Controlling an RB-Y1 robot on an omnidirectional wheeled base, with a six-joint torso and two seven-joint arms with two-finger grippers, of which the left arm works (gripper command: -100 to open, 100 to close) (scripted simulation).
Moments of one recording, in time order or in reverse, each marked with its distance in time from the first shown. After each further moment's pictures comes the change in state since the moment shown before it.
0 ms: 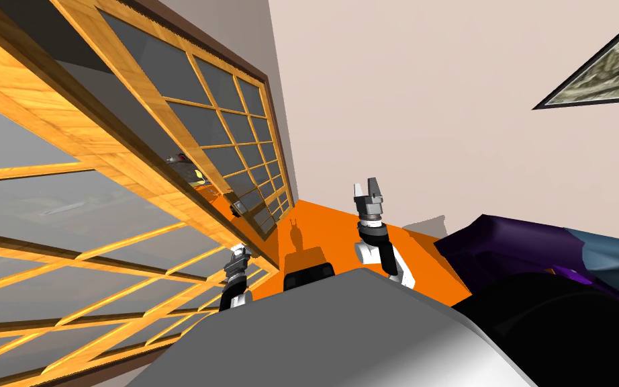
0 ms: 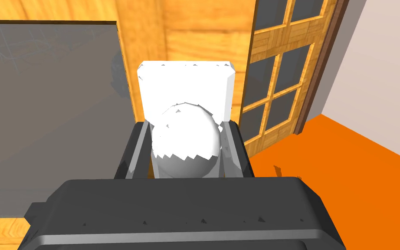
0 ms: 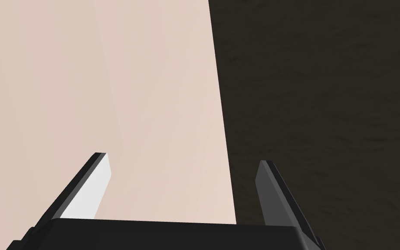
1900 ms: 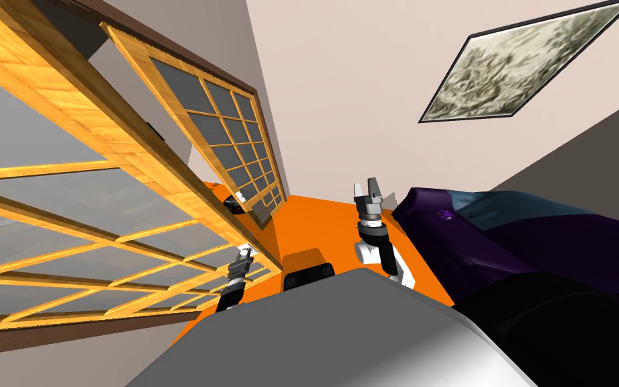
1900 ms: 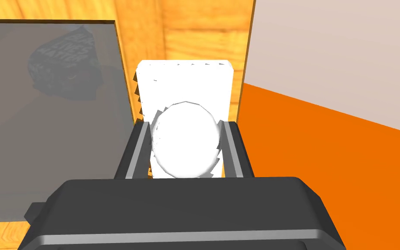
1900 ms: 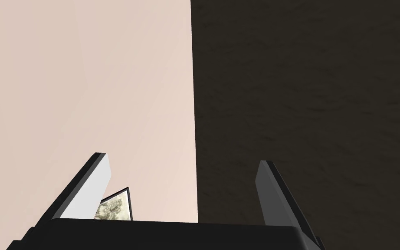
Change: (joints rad) arm 0.045 0.125 -0.206 -0.017 -0.034 -0.061 0.142
